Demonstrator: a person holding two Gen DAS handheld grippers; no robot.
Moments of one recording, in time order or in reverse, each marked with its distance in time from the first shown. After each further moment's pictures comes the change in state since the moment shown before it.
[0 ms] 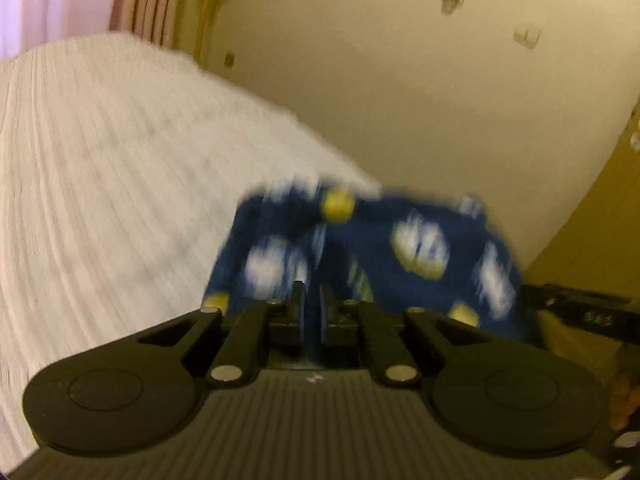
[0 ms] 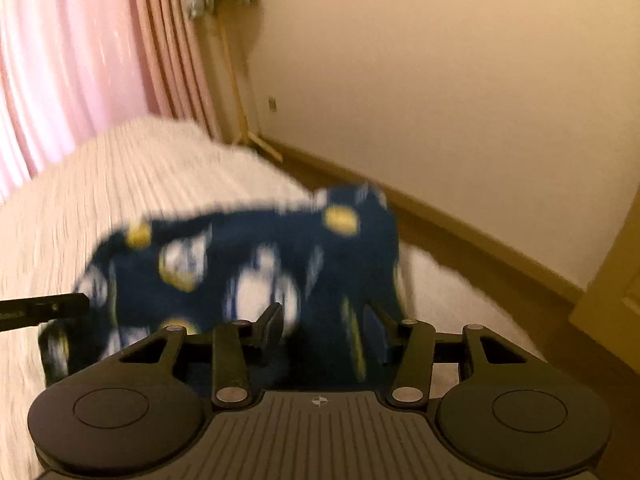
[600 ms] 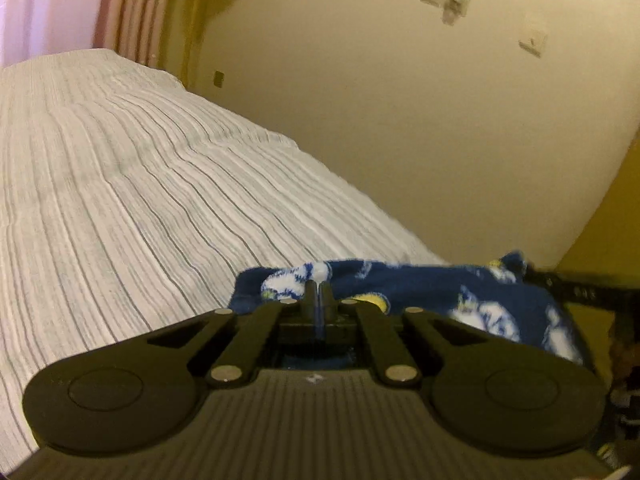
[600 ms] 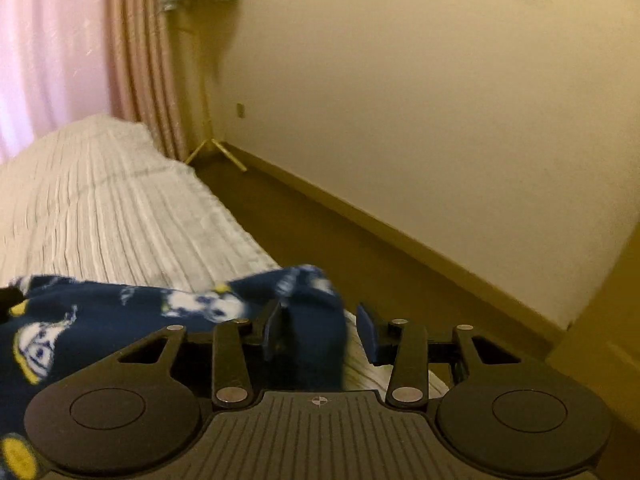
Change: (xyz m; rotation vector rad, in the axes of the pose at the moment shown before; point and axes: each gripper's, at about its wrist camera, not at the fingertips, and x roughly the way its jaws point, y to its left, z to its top) left arm 0.062 0.036 0.013 -0.007 -0.062 -0.010; right arm 0.080 -0.049 0.024 -0.027 -0.019 -0.108
